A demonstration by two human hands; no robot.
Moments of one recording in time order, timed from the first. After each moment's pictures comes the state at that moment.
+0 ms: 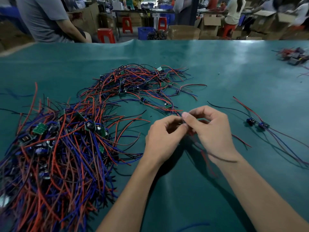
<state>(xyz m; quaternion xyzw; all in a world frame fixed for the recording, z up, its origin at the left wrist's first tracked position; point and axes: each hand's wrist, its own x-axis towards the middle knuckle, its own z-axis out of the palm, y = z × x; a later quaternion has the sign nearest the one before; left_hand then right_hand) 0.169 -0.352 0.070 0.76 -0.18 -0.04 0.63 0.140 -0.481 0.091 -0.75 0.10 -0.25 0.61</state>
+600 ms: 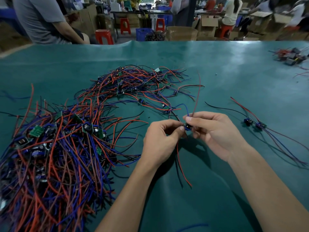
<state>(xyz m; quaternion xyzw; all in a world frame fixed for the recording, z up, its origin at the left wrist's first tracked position) 0.168 -0.351 0.070 0.75 -0.17 -0.03 0.64 0.133 -0.502 0.108 -0.63 0.09 -0.04 0.77</state>
